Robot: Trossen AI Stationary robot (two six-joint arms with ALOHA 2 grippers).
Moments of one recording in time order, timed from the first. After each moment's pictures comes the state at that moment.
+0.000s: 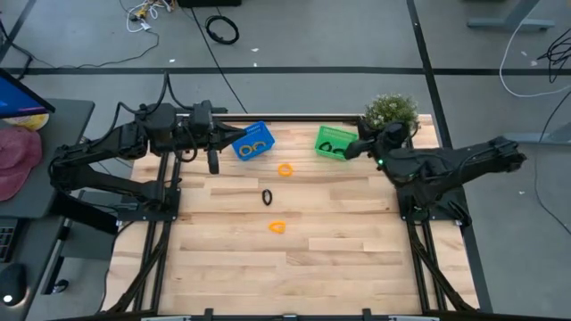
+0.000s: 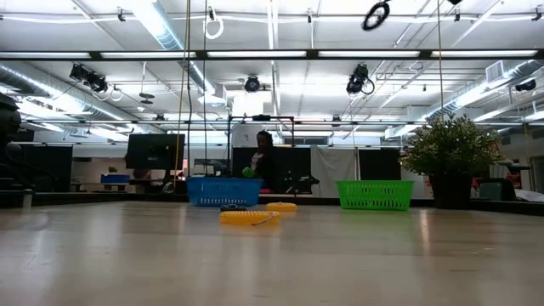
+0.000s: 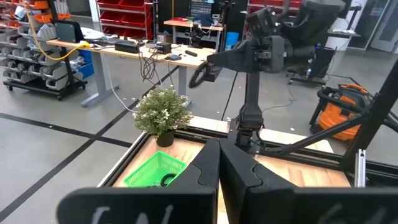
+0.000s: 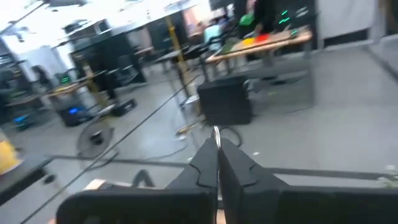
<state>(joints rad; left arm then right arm) 0.12 1.02 1.29 -0.37 -0.12 -0.09 0.25 1.09 1.13 -0.29 1.35 0.56</state>
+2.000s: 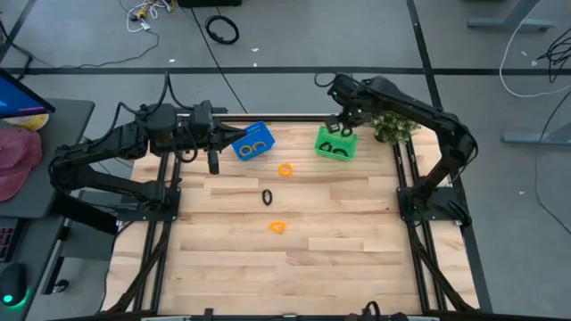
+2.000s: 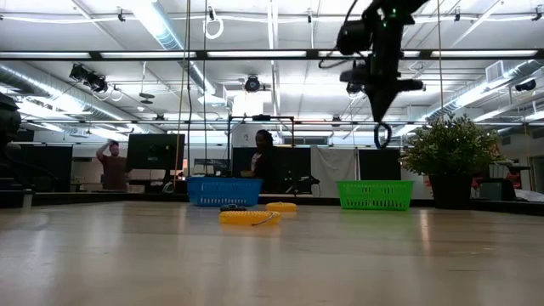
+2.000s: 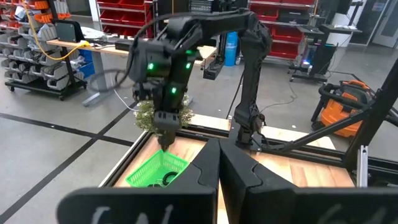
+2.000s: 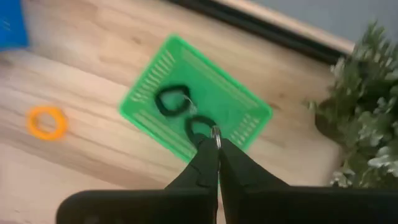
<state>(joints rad) 0.12 1.02 1.29 -0.38 -0.12 -0.08 -0.62 1.65 1.59 -1.27 0.14 0.57</state>
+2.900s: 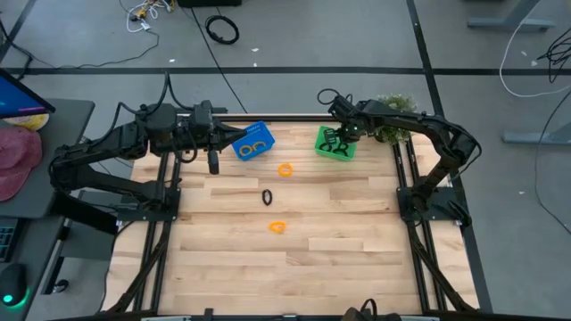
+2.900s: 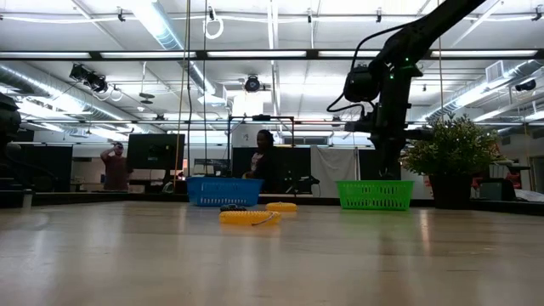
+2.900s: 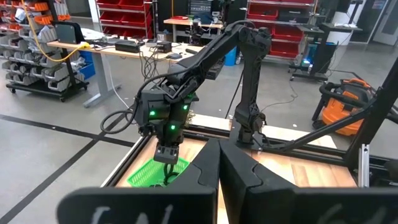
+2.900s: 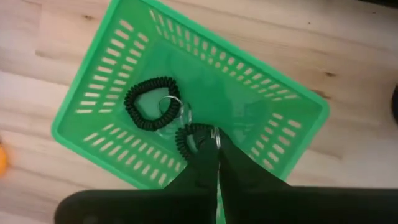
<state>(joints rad) 0.12 1.02 1.29 -0.38 -0.12 -0.07 -0.67 1.65 1.17 -0.85 0.08 0.65</state>
